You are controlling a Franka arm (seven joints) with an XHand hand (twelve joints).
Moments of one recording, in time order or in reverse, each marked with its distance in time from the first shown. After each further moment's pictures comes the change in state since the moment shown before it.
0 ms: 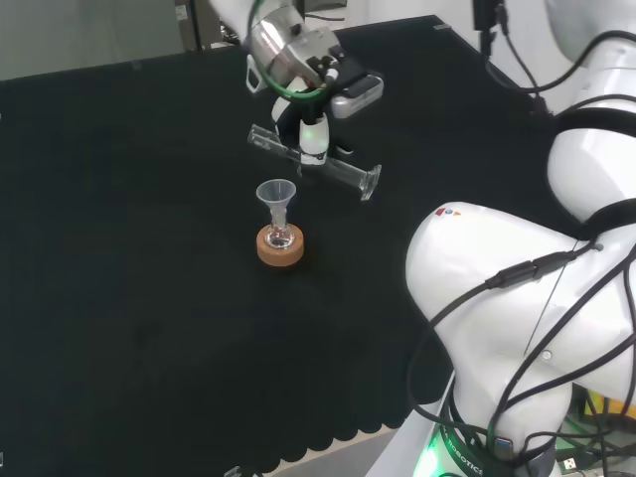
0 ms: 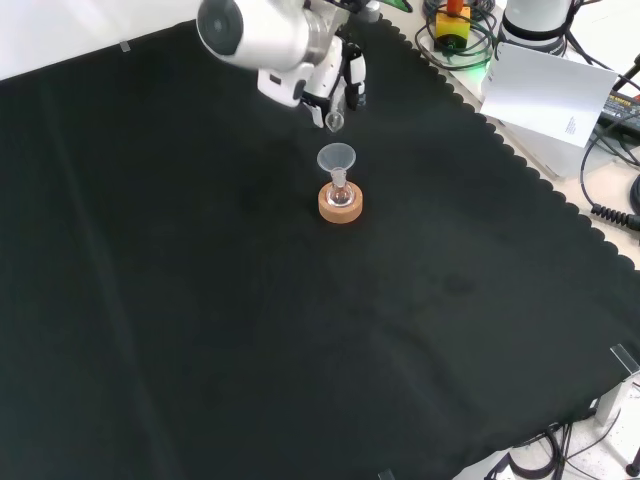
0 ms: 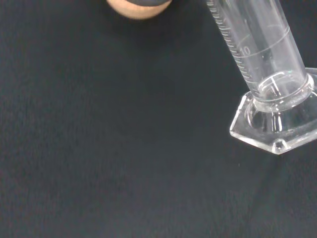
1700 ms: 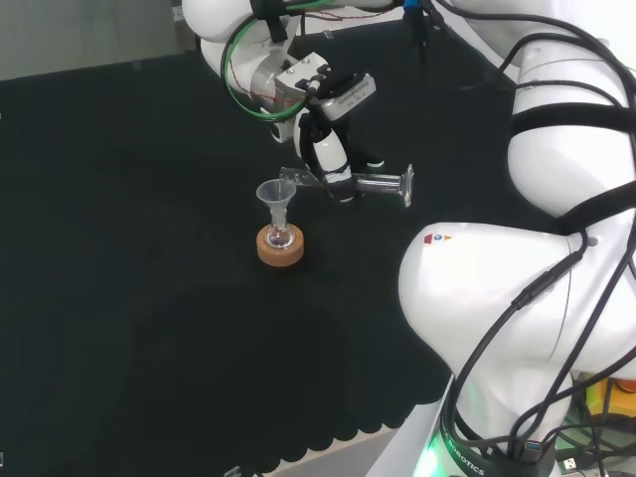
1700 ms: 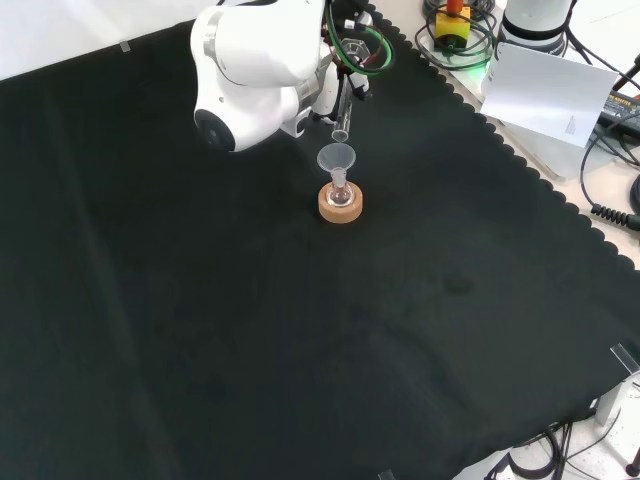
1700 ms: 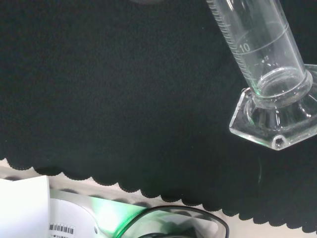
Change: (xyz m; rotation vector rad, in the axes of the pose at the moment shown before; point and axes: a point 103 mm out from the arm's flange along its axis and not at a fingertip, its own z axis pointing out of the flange) arm -0.006 0.005 0.020 0.498 -0.069 0.132
